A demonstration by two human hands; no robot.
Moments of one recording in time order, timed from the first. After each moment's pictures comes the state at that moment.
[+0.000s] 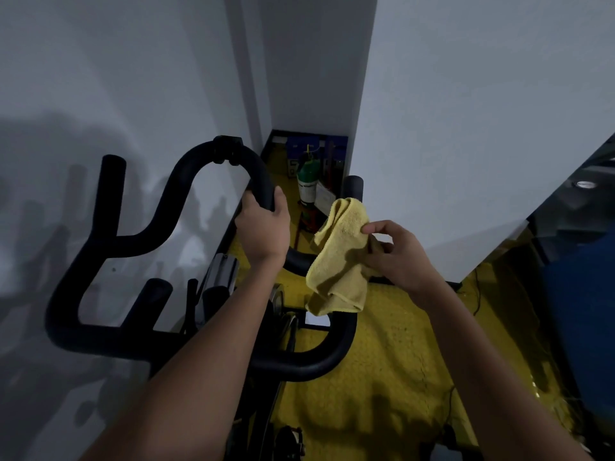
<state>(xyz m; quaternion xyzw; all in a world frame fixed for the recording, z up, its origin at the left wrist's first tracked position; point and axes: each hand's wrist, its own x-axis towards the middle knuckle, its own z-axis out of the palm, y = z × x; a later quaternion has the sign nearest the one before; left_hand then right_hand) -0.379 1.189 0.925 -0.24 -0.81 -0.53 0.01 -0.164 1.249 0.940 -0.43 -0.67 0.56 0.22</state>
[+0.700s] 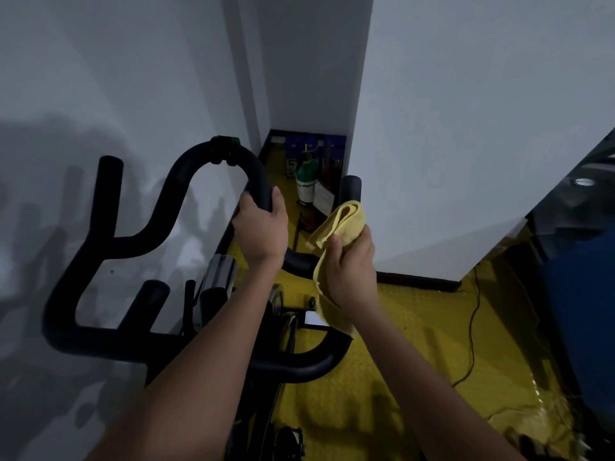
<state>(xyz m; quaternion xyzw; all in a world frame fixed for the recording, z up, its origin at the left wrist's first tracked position) -0.377 1.189 0.924 -0.23 -0.81 -0.54 0.01 -0.230 1.198 0.902 -0.52 -0.69 0.39 0.32</state>
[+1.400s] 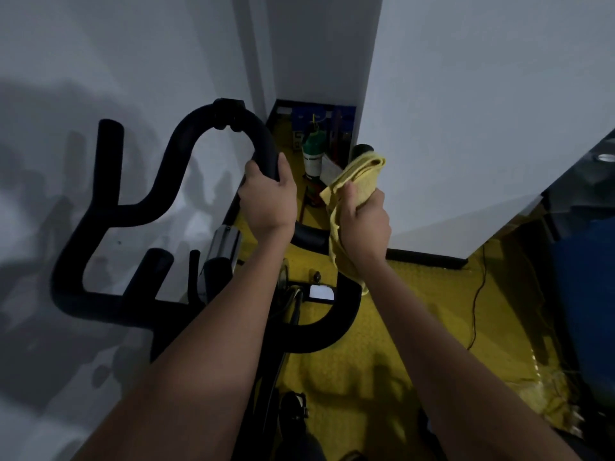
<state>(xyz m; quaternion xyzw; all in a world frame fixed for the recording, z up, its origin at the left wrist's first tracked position) -0.373 1.194 0.922 -0.22 -0.83 -0.51 0.05 -0.243 1.228 0.909 -0.57 -0.65 0.38 0.33</state>
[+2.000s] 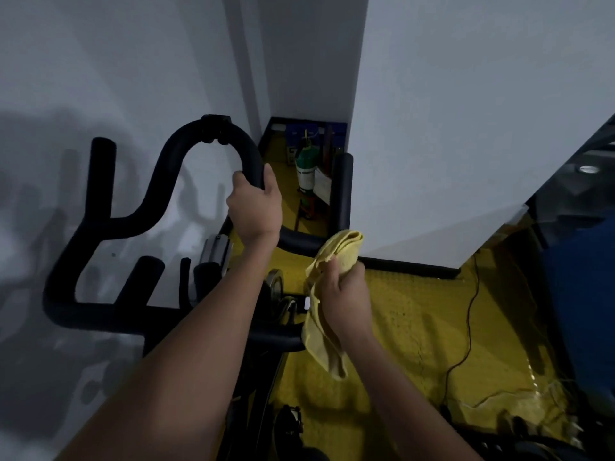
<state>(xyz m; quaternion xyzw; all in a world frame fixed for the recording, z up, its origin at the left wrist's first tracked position) -0.373 1.187 0.927 -0.22 -0.83 -0.52 0.03 -0.198 1.141 0.879 -0.56 -0.63 0.46 0.29</state>
